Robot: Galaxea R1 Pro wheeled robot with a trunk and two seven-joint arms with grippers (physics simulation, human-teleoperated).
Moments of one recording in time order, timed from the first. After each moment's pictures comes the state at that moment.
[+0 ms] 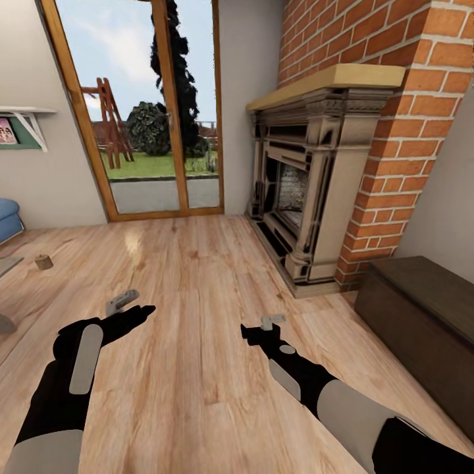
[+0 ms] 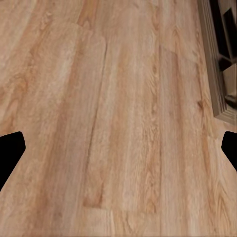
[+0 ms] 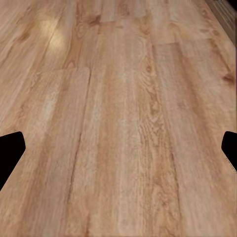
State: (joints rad) left arm -0.53 0.01 0.27 -1.43 0.49 0.92 0.20; right arm -0.83 0.08 0.85 -0.42 -0.77 -0.11 -0.14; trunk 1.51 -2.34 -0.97
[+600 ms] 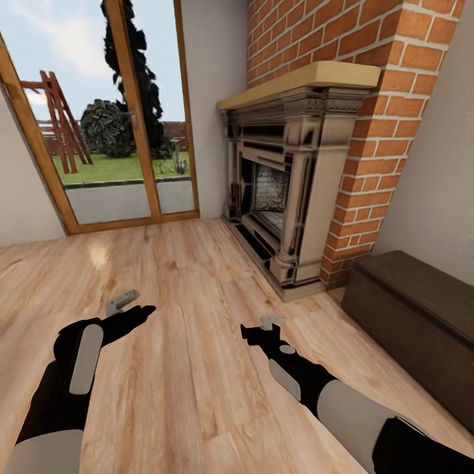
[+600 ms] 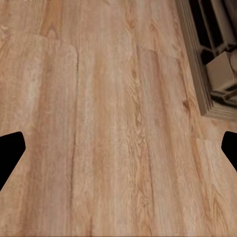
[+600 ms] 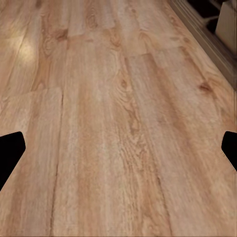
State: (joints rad) left arm -0.53 0.01 0.27 -1.43 0.49 0.92 0.20; right arm -0.83 0.08 0.85 -0.43 -0.77 -0.11 -0.14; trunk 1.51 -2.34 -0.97
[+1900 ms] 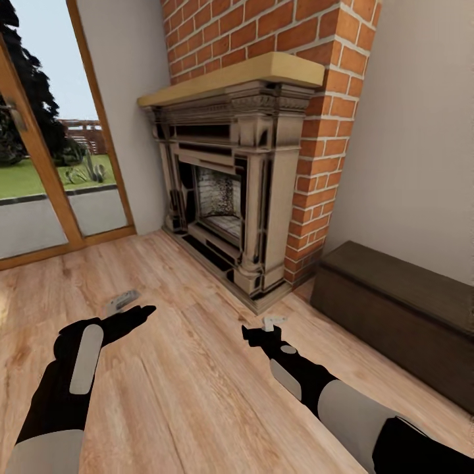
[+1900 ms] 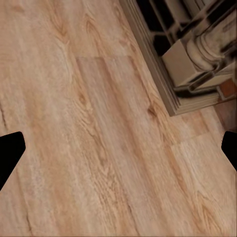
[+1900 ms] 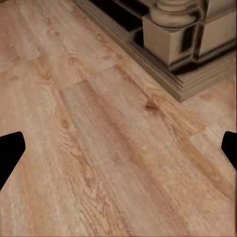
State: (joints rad) left arm -0.53 0.01 0.27 -1.43 0.49 0.92 0.20; right arm -0.83 0.08 0.85 -0.42 -0.79 -0.09 -0.14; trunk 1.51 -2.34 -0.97
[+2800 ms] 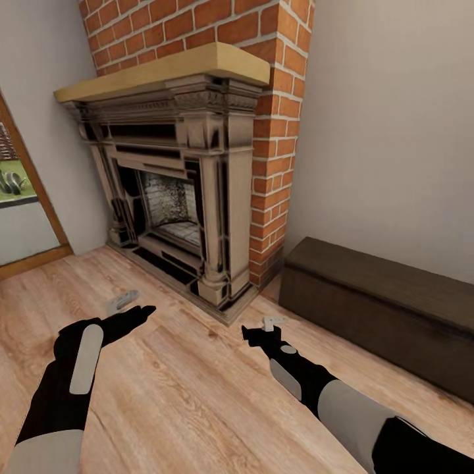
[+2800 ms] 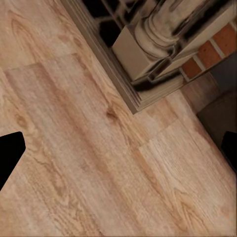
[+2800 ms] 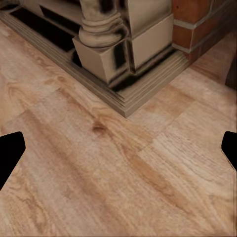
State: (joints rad) left arm -0.53 0.01 0.27 -1.43 0.49 0.92 0.20; right arm -0.83 0.08 0.84 -0.41 -0.79 -0.09 -0.14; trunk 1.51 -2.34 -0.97
